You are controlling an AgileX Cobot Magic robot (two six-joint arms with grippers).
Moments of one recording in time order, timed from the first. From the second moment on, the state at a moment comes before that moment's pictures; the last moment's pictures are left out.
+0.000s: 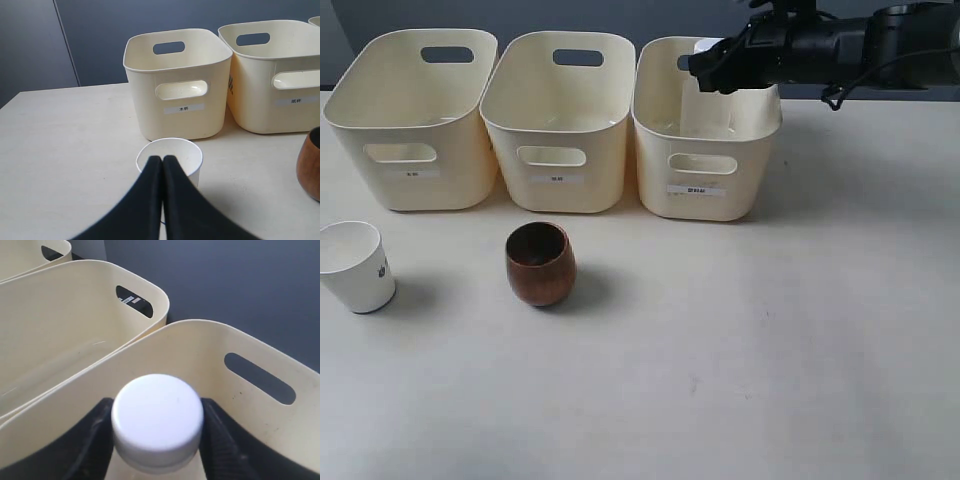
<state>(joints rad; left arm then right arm) -0.16 0.01 0.00 0.04 0.25 0.03 0.33 2.02 -1.38 1.73 0.50 -1.98</state>
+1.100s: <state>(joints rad) -0.16 0.01 0.00 0.04 0.25 0.03 0.53 1.82 -1.38 1.14 0.84 -1.64</state>
